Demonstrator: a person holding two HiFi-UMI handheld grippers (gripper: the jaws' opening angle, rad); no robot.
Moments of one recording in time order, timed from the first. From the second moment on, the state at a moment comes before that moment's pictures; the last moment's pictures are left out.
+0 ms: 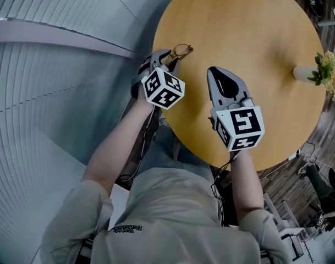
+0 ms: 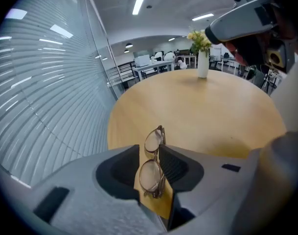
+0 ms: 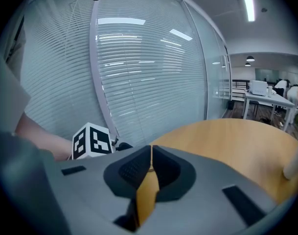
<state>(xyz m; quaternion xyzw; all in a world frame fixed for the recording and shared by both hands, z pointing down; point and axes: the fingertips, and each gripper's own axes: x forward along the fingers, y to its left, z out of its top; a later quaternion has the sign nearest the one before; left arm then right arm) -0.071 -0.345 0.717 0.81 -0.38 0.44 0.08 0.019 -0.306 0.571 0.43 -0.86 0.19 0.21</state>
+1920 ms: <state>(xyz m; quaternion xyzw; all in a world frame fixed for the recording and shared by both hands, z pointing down) -0.029 -0.332 0.574 0.87 -0.40 0.28 0.08 0.074 -0.275 0.500 0.49 -0.84 0.15 0.16</state>
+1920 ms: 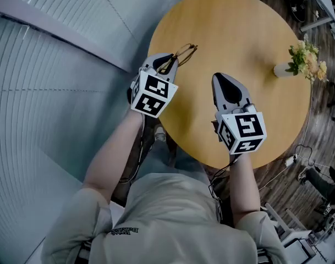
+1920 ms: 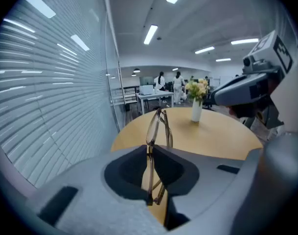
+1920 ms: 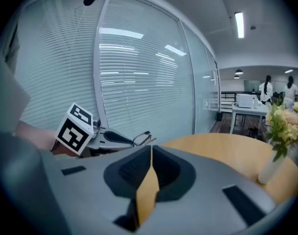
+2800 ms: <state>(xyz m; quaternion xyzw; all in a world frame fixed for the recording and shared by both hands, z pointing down) -0.087 -0.231 0.309 0.89 -0.45 0.01 0.09 0.059 -0.197 0.251 0.46 -0.89 -0.04 0.03</state>
